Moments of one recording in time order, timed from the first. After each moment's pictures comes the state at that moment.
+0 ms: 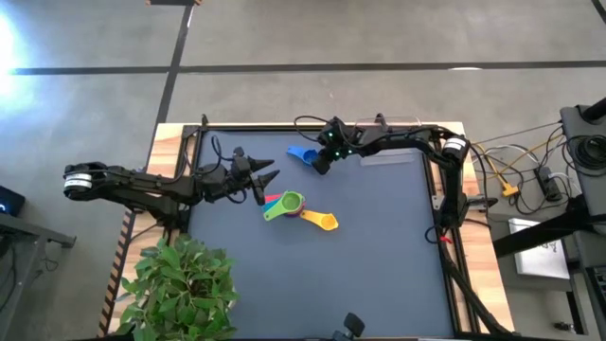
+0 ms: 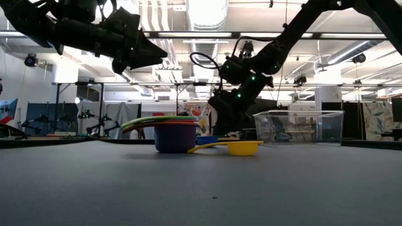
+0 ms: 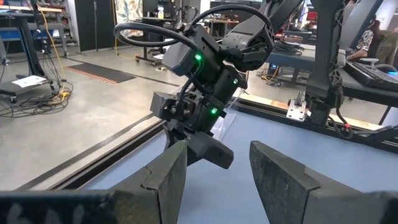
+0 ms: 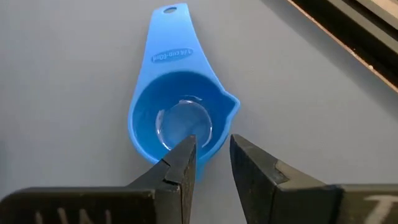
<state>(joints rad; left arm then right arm) 0.12 1.12 0.40 0.65 -0.35 -0.11 -0.53 1.95 1.20 -0.09 -0.10 0.14</state>
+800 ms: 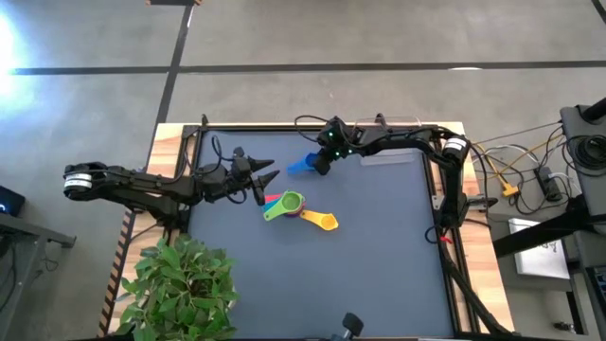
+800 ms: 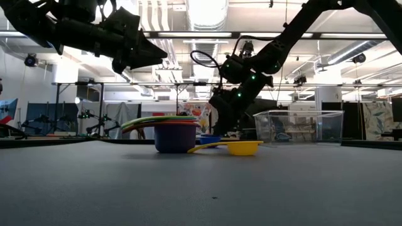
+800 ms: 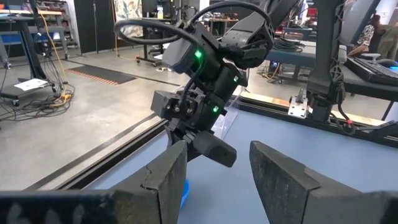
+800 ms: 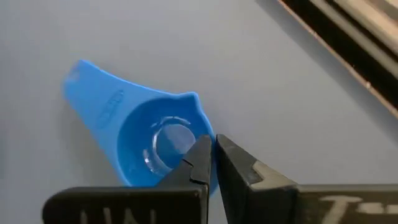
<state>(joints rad) 0.12 1.12 0.40 0.65 -0.35 -0.09 -0.53 1.94 1.20 -0.08 -0.11 0.07</state>
